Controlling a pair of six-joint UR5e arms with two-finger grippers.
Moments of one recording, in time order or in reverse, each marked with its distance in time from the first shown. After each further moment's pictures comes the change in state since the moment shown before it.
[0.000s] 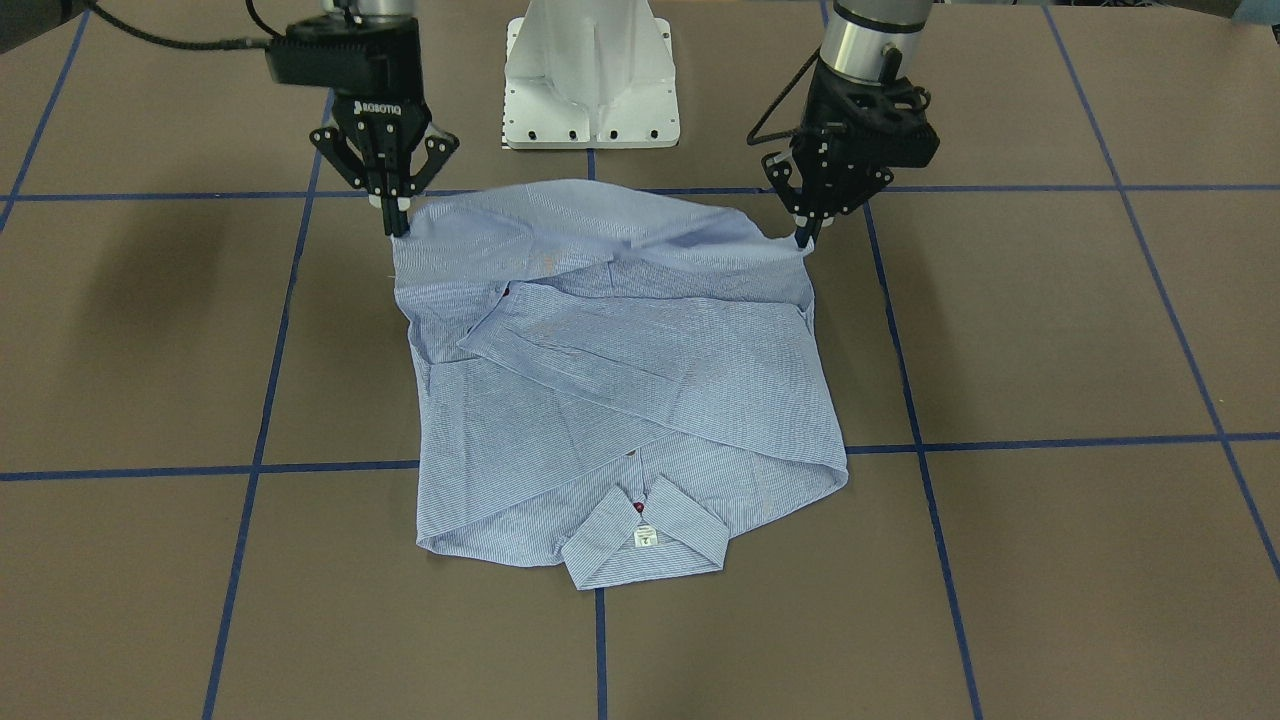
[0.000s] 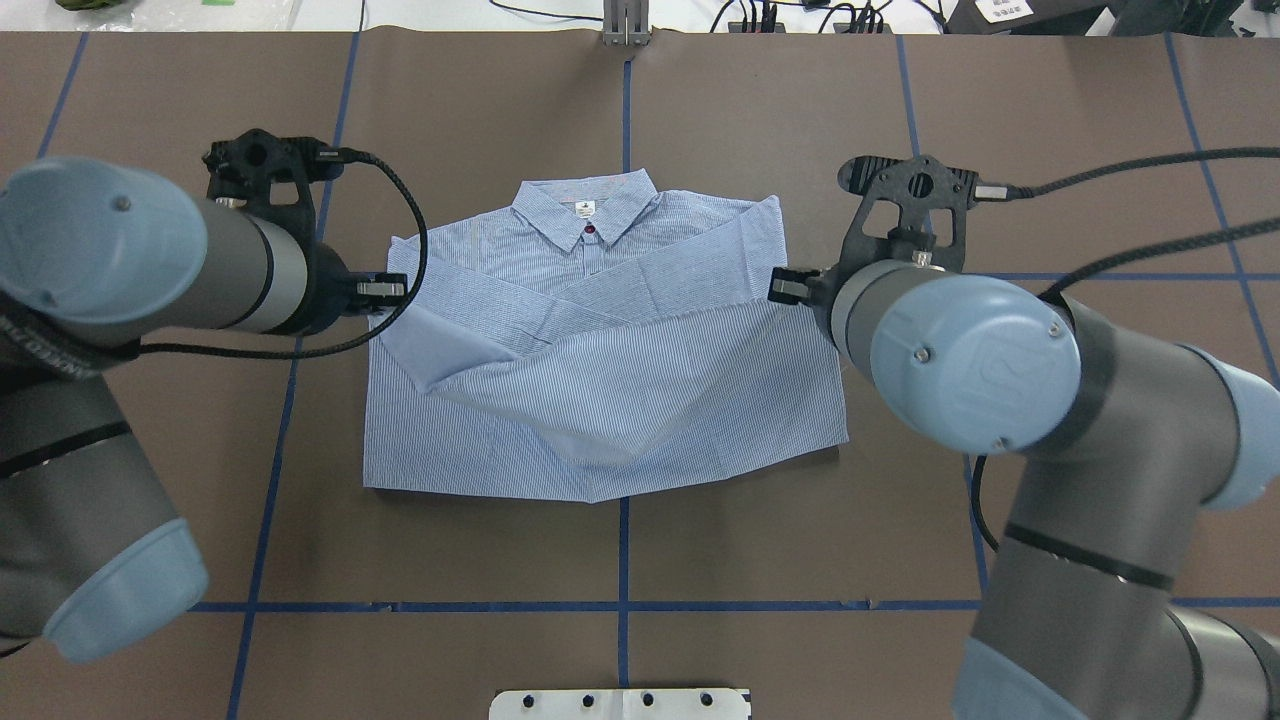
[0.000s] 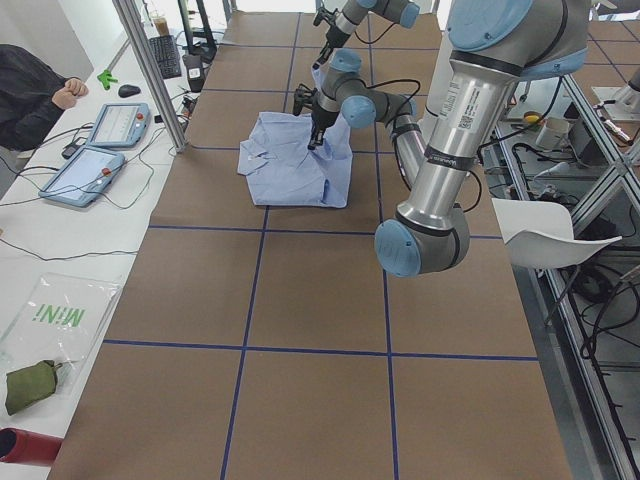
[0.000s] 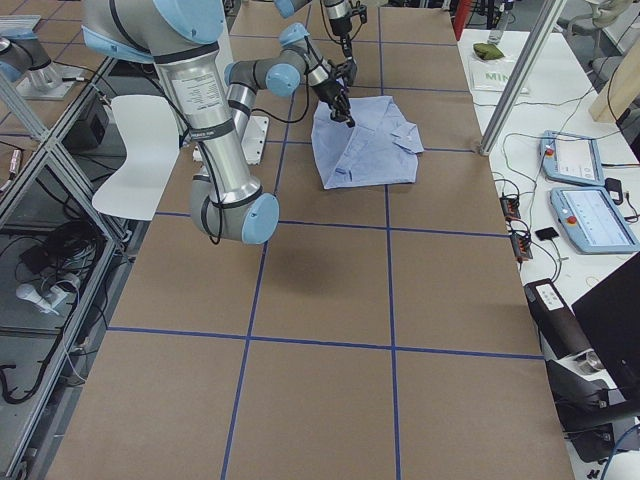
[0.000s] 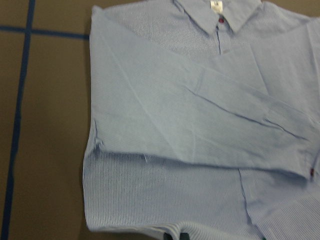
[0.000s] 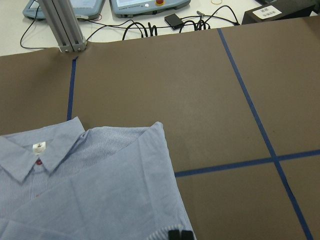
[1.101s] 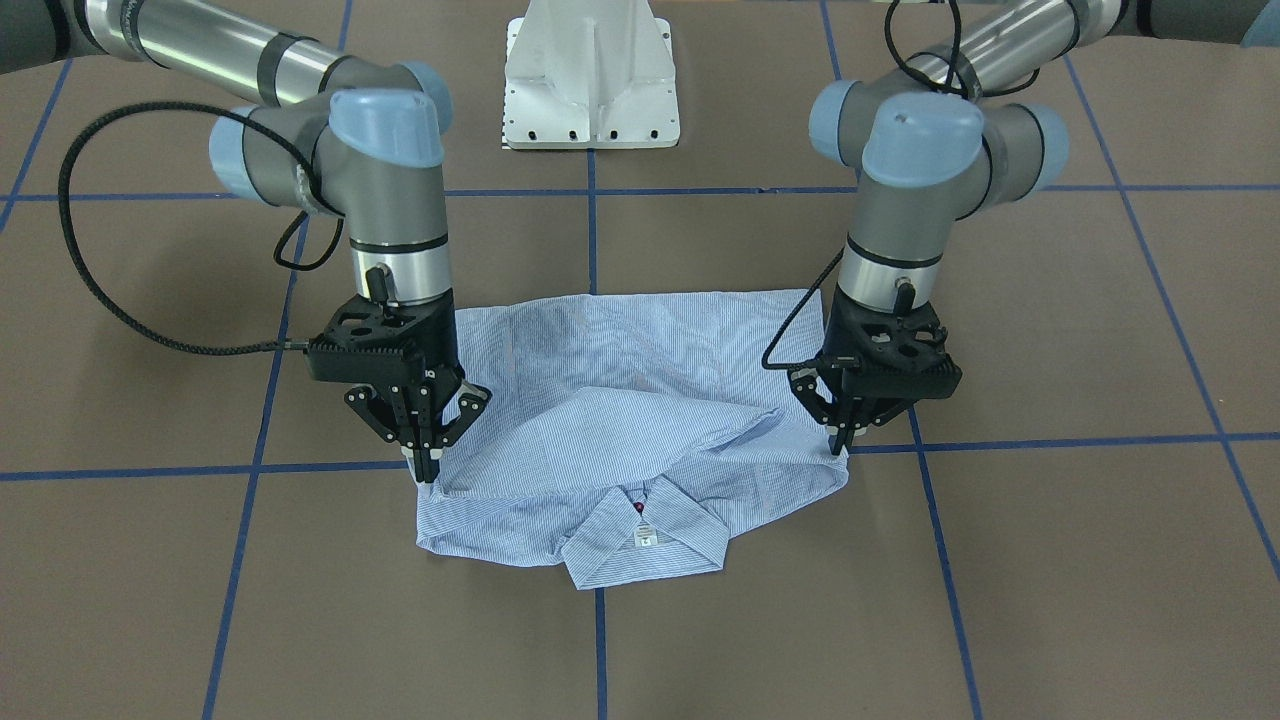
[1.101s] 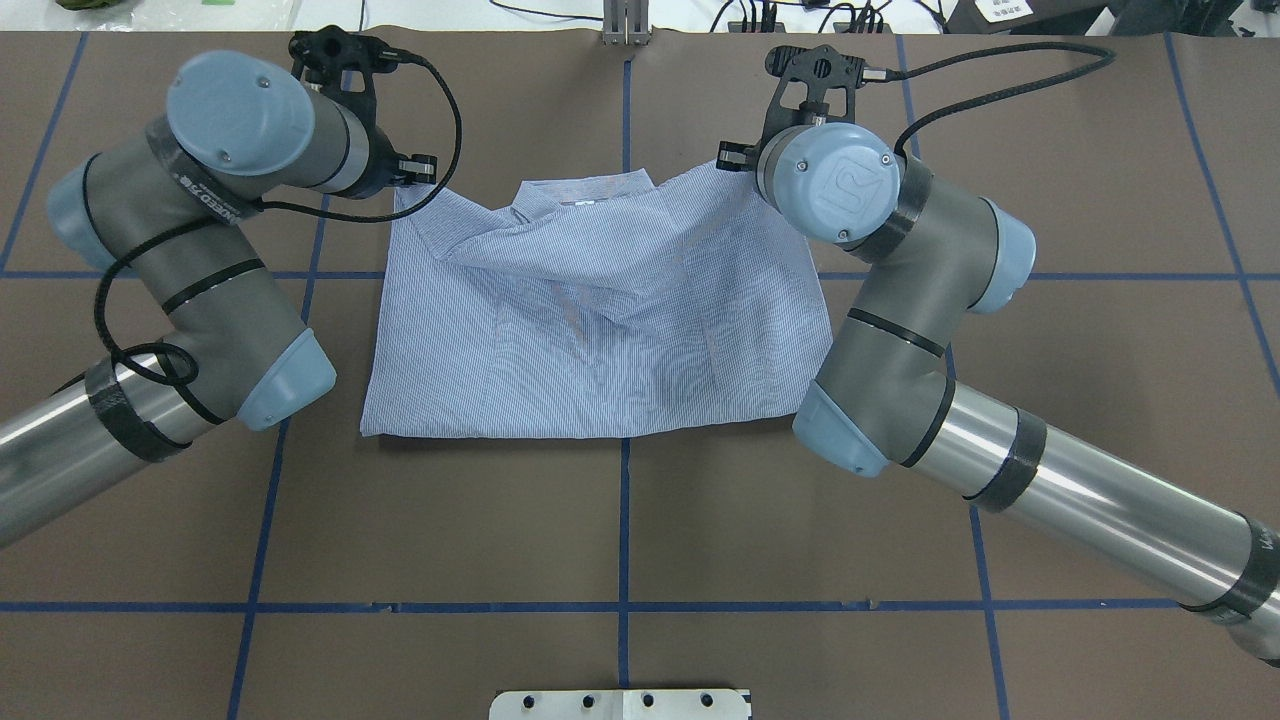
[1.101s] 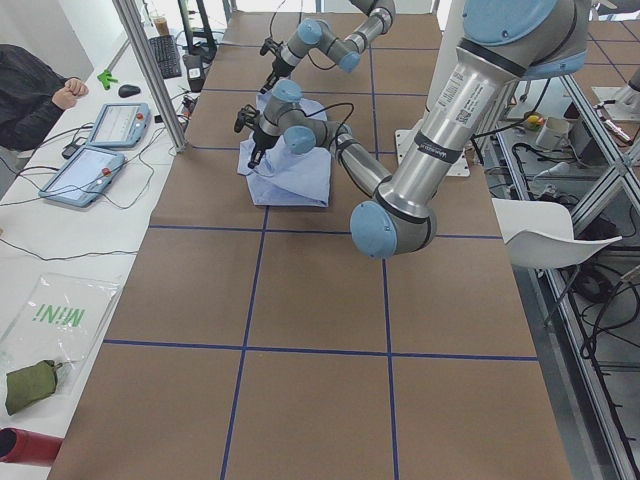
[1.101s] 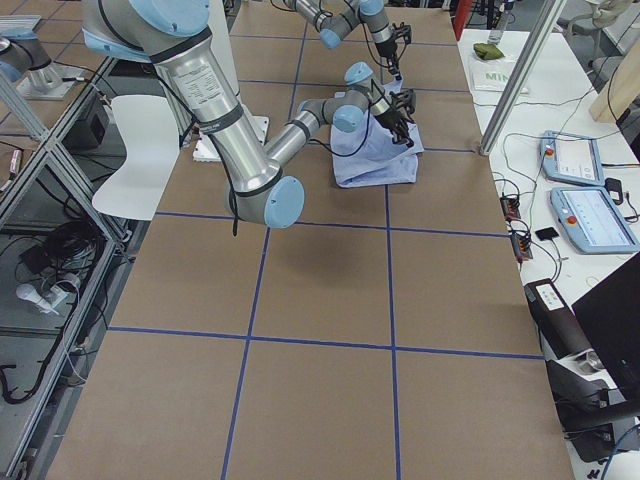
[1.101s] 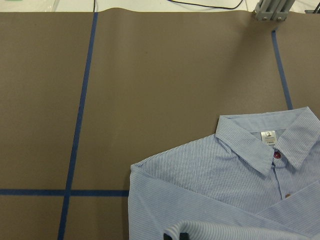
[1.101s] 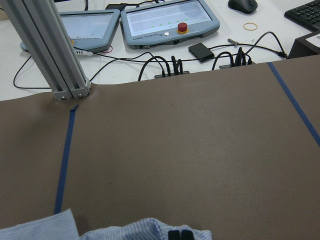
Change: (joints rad) left arm -0.126 -0.150 0.546 -0.426 0.022 0.199; right arm 0.171 0.160 -0.626 0.555 0.076 -0.125
